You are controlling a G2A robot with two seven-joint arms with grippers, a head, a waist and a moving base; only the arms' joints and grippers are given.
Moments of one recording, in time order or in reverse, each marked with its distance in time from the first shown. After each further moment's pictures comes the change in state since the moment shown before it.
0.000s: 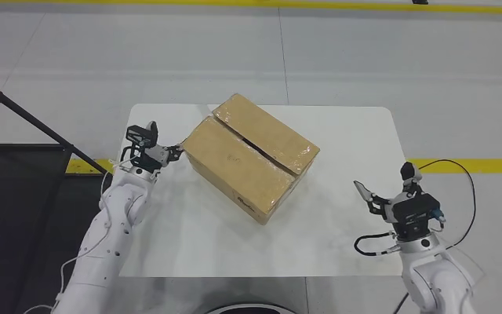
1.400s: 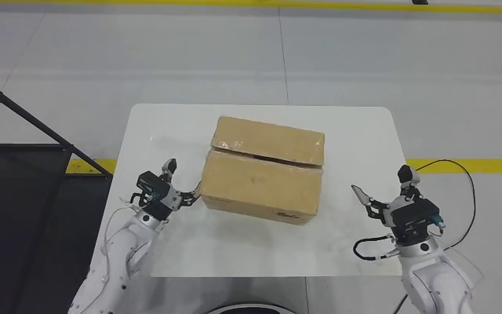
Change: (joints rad) left arm 0.393 0.026 -0.030 -0.379 0.058 -0.064 0.103; right arm -0.016 -0.003 -0.003 0.004 -0.008 -0.026 -0.044
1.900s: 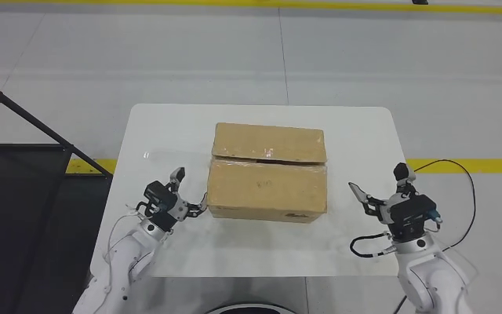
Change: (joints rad) left arm 0.055 0.005 0.016 -0.058 0.044 -0.028 0.011; right arm 0.027 -0.003 -0.022 0.010 0.029 0.001 0.026
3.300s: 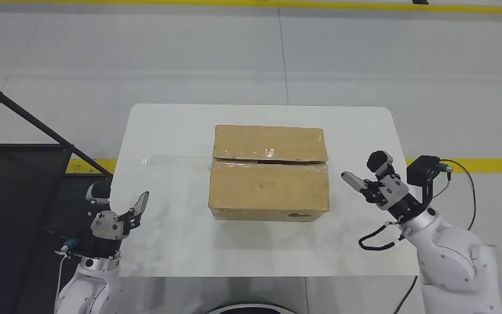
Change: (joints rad) left arm 0.361 -0.016 -0.274 -0.235 -0.300 0.236 0.191; right arm 0.206 0.026 0.046 0.009 0.783 -0.218 0.729
